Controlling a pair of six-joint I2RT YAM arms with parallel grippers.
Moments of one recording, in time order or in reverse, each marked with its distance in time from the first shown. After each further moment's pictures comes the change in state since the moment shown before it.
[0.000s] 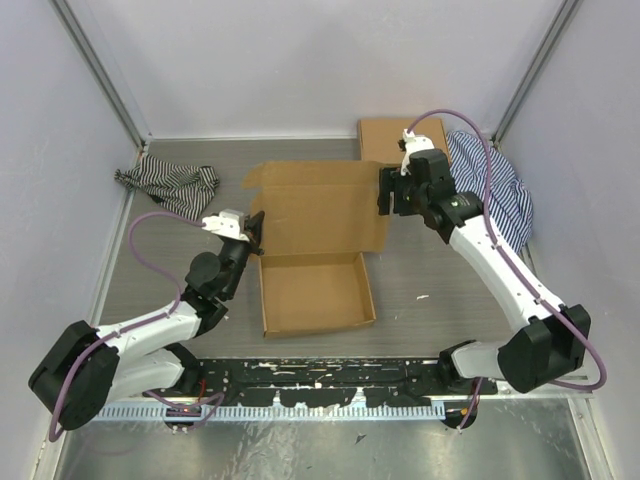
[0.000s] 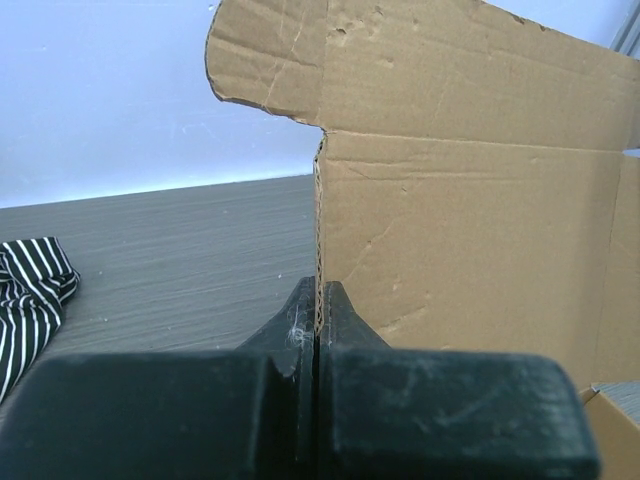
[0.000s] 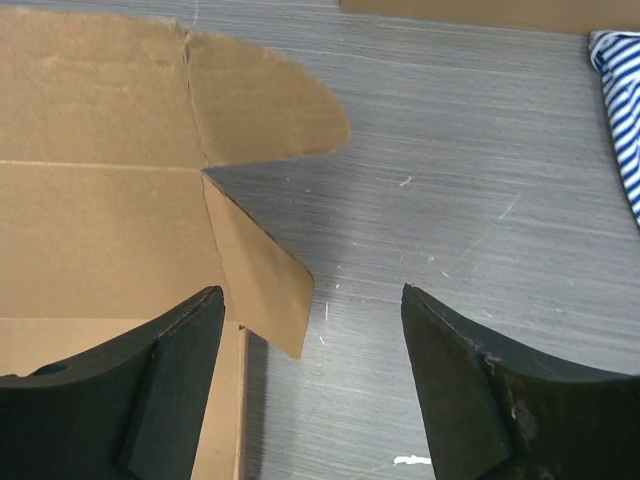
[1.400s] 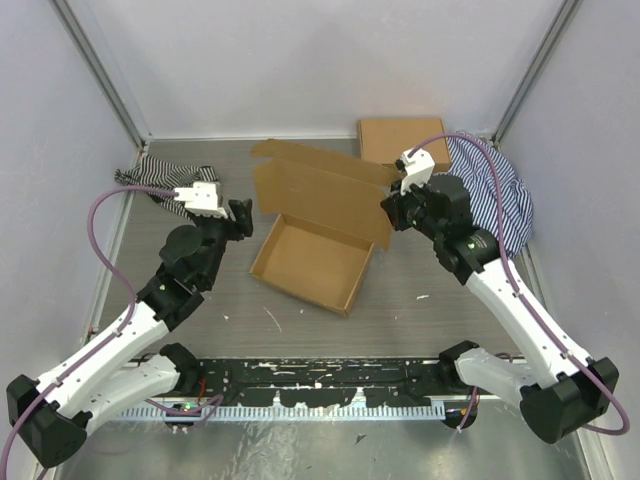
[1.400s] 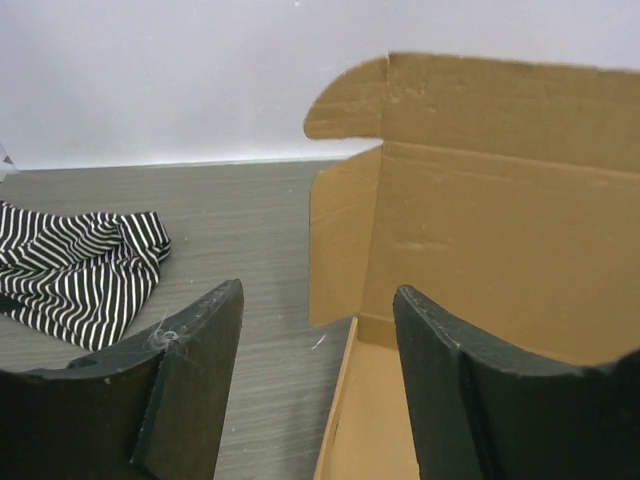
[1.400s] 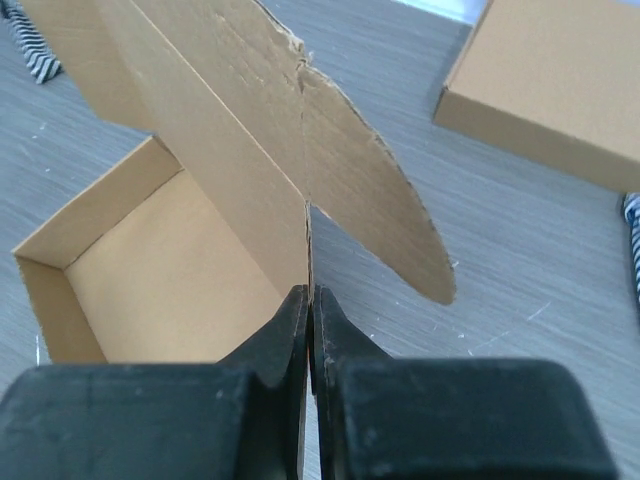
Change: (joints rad) left arm -0.002 -0.272 0.341 -0.760 -0.149 -0.063; right arm 0.035 -0.238 -0.206 0.248 -0.183 -0.148
